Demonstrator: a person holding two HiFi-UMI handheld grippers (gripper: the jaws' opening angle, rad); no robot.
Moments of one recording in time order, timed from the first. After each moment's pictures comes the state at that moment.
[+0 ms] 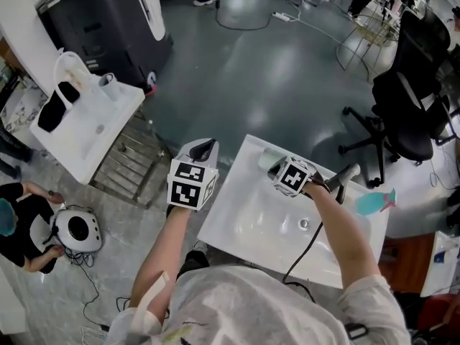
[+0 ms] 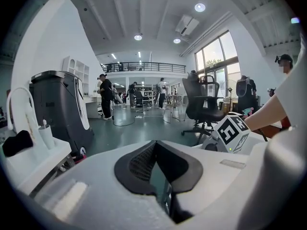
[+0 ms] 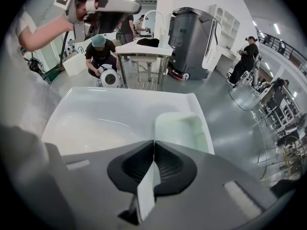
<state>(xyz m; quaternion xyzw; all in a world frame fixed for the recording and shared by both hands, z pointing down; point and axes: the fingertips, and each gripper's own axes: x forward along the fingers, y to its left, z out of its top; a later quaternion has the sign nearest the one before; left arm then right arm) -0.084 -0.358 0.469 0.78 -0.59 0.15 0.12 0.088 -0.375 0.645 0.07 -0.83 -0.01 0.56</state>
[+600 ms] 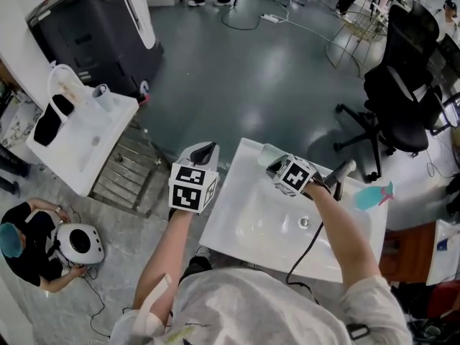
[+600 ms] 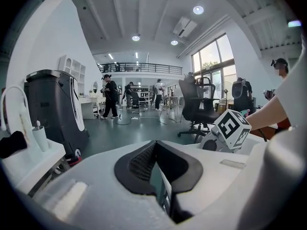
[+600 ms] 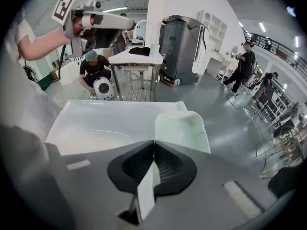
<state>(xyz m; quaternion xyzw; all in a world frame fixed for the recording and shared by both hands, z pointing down) -0.075 -0.363 0.465 0.80 -0.58 0.14 0.12 0.080 -0.378 0.621 0.11 -0.85 0.00 0.51</state>
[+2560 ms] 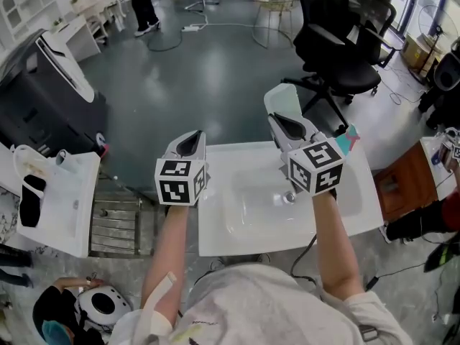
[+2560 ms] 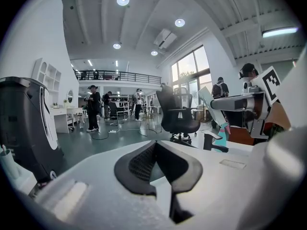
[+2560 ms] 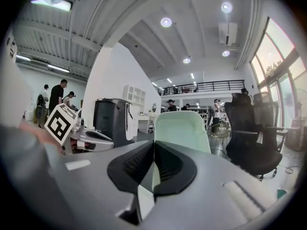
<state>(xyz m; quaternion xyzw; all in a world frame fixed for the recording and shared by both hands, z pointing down) 0.024 -0.395 0.396 0.87 -0.47 0.11 0.06 0.181 -0.360 0.330 0.52 -0.85 -0.01 0.08</state>
